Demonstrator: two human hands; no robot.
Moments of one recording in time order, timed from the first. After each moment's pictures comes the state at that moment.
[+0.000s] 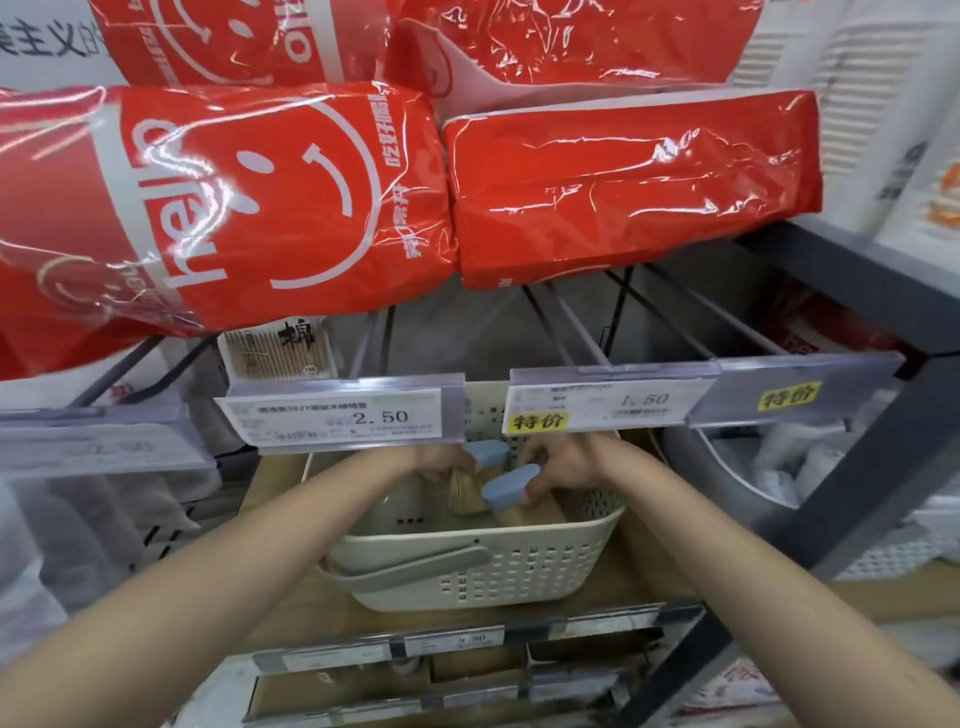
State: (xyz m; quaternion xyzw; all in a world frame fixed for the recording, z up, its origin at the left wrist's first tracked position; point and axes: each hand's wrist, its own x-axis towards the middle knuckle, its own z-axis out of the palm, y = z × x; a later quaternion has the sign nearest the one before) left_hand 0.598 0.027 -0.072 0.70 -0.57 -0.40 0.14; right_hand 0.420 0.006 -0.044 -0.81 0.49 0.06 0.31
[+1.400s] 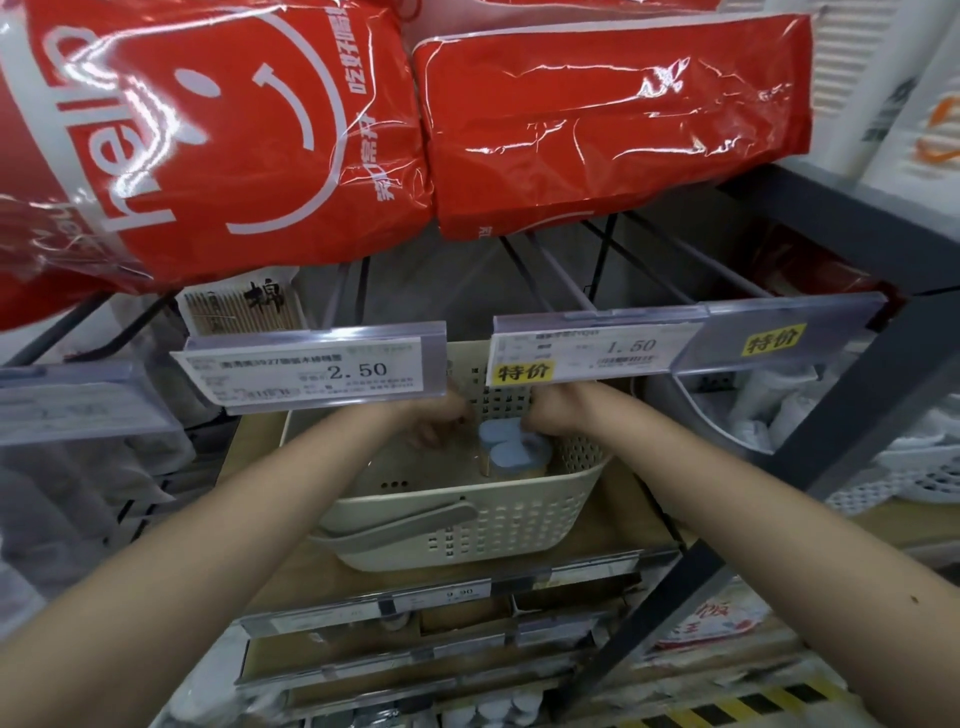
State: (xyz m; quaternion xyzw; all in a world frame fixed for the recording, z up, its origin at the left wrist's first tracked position) left_hand 0.575 0.042 -0.038 0.71 -0.53 -0.45 0.11; right_hand 0.426 0.015 -0.025 -0.82 0.54 0.07 0.18
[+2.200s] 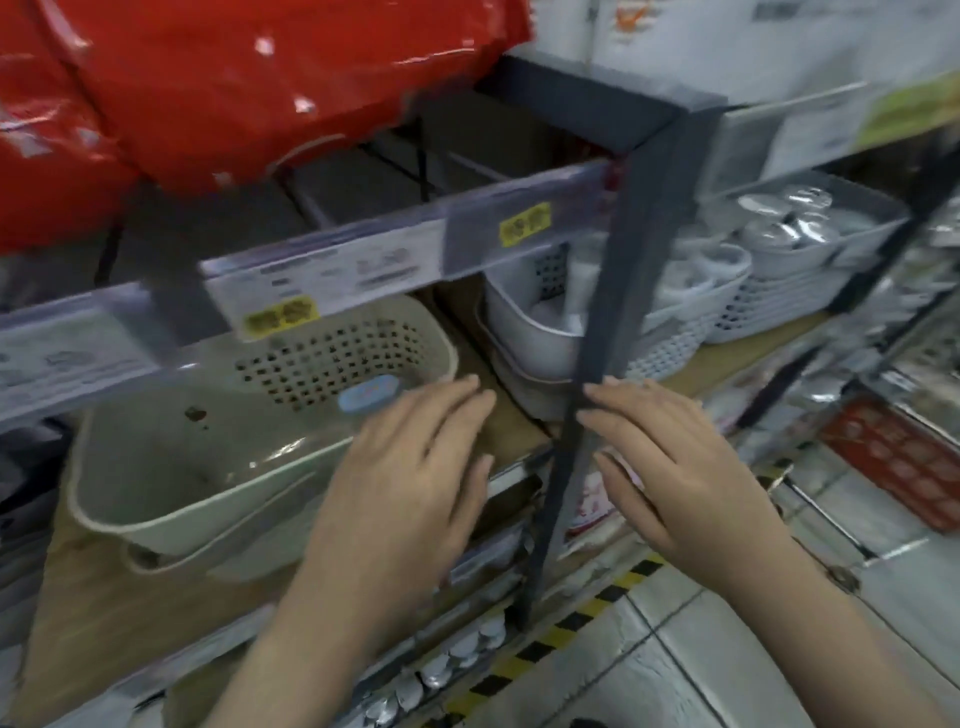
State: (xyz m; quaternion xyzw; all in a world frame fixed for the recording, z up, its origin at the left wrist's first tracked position) left_hand 0.489 0.185 -0.027 0.44 -0.87 0.01 0.24; right_hand 0.258 0.202 -0.052 -0.82 0.50 -0.25 -0.11
